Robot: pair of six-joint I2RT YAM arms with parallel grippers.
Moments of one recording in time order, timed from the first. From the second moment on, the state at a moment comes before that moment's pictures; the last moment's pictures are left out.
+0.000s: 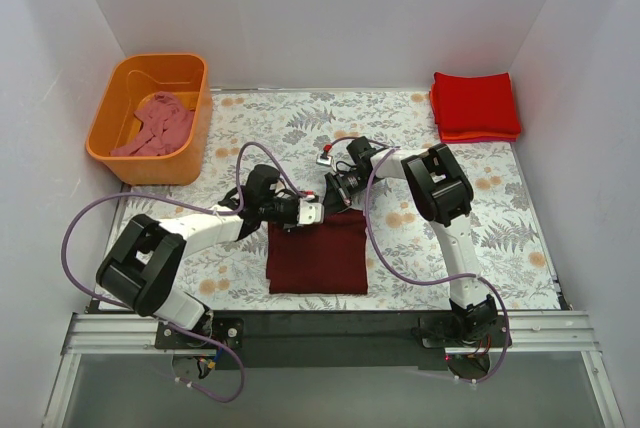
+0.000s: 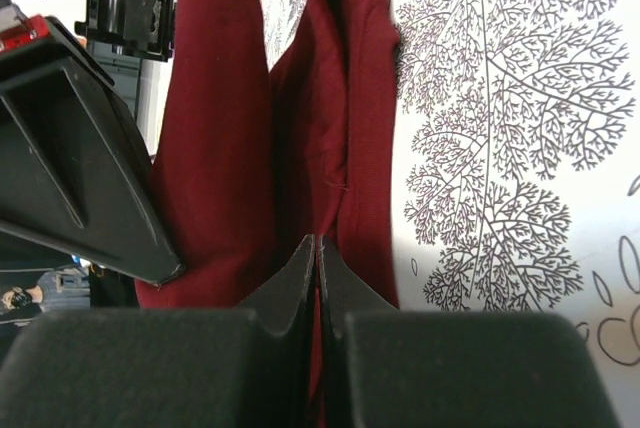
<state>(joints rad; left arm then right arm) -0.57 1.50 0.69 0.16 0.79 0.89 0.51 2.36 1.51 -0.48 -1.36 -0.13</state>
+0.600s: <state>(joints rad) -0.55 1.45 0.61 0.27 0.75 0.90 0.51 2.35 1.50 -0.48 -1.38 -0.20</state>
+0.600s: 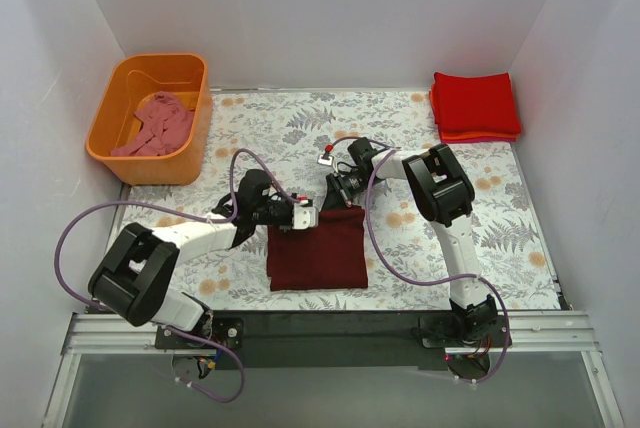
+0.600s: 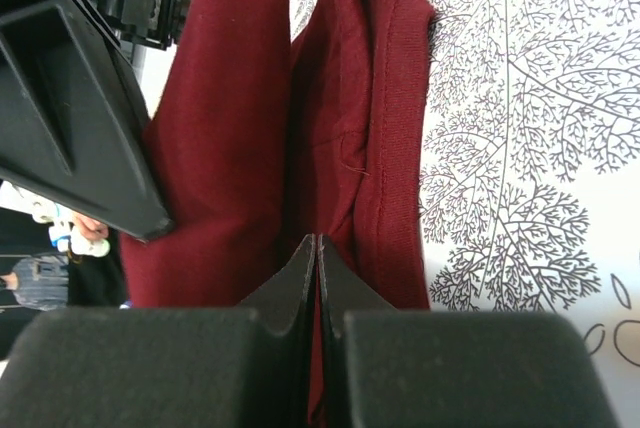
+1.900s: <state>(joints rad) -0.41 1.47 0.91 0.11 0.79 0.74 0.45 2.30 1.65 -0.80 -1.07 -0.38</state>
